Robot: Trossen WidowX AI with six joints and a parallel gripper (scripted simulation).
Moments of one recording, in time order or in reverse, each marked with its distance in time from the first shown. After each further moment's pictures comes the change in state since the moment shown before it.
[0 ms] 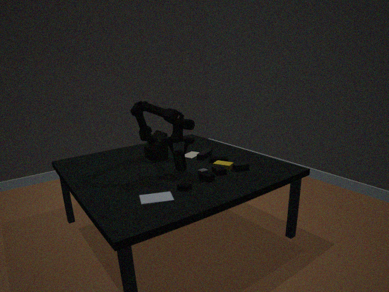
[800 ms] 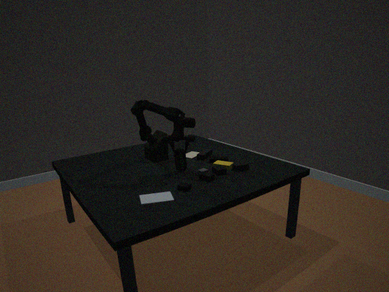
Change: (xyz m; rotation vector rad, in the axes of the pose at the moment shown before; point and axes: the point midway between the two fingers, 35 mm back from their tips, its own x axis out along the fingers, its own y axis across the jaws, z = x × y) arm -0.005 0.001 -0.020 -0.005 0.002 0.003
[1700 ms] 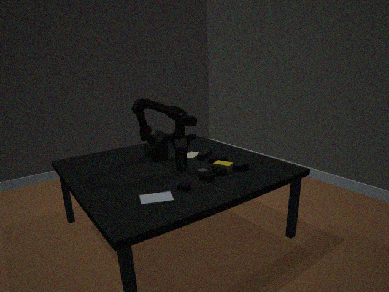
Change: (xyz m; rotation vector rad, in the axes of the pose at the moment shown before) arm -0.004 0.001 -0.032 -0.003 0.003 0.006
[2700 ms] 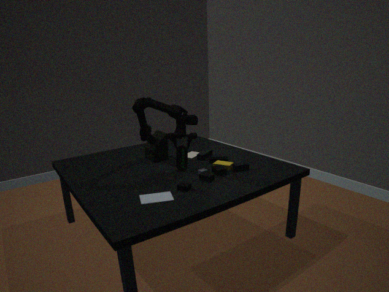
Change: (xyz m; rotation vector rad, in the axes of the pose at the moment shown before) arm 0.000 0.001 -0.025 0.001 0.005 0.004
